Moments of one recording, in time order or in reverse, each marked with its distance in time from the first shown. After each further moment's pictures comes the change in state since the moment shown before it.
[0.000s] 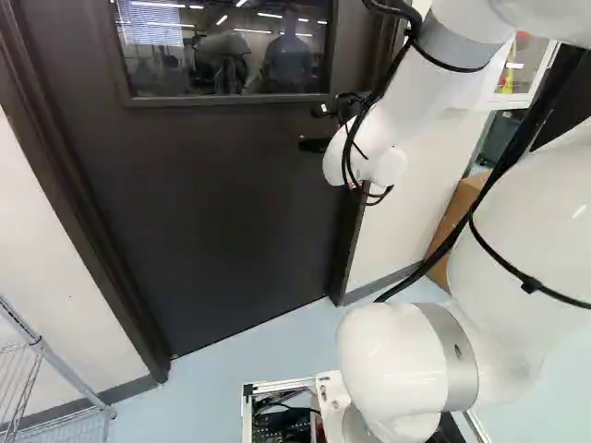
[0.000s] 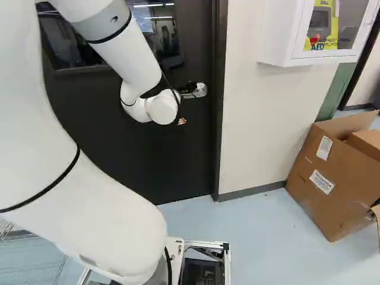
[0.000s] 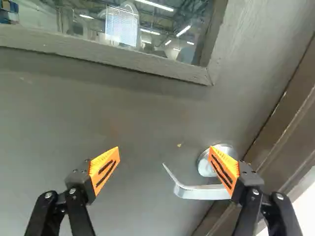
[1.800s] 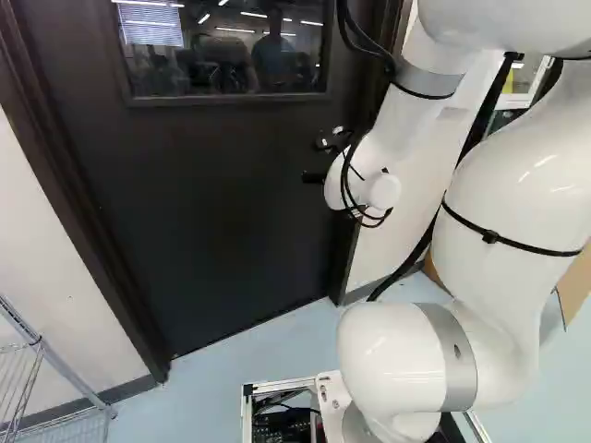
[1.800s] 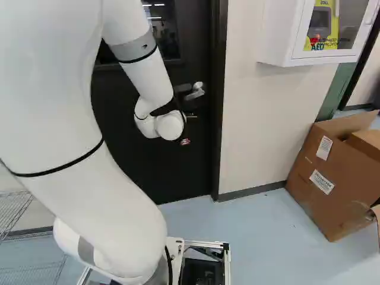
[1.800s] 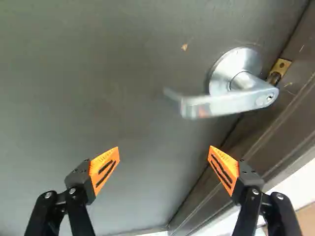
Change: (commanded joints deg) arm -2.1 -10.1 2.5 0.0 0.0 0.0
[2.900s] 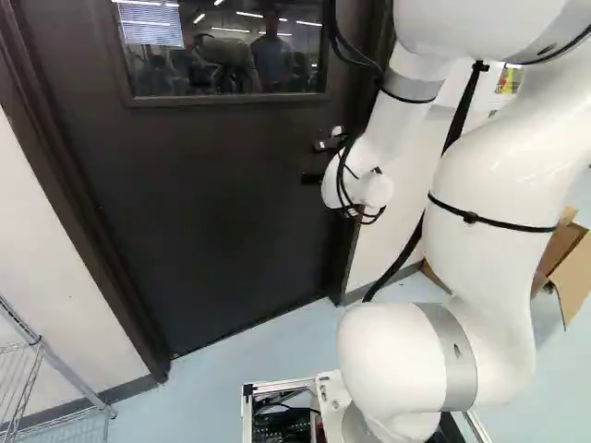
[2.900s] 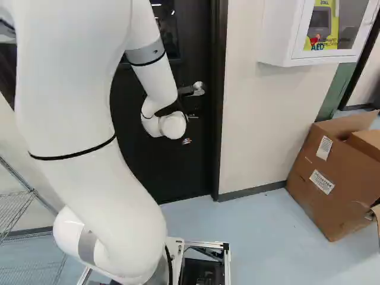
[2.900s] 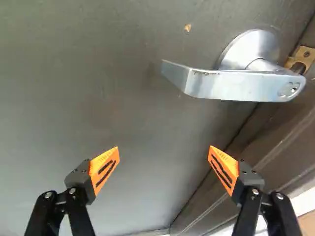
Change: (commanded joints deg) arm 0.4 -6.3 -4.9 0.0 1.6 0.0
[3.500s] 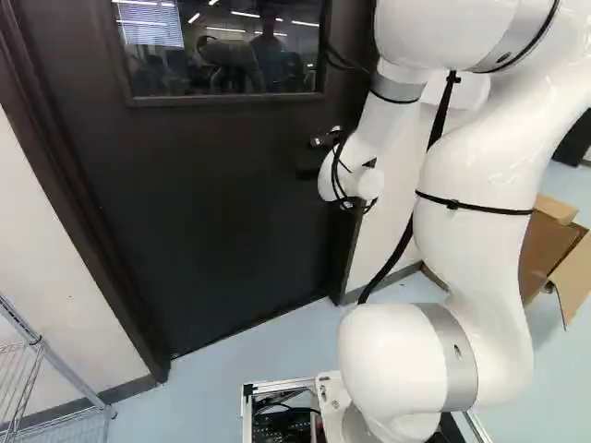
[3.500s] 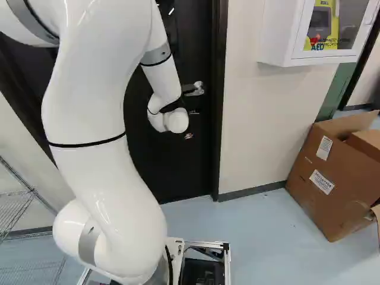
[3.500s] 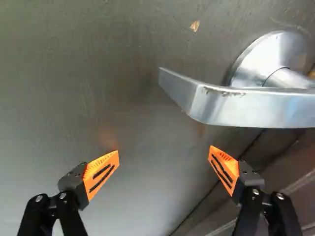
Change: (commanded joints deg) arm 0.8 -6.5 -7.5 -0.8 0.0 0.0
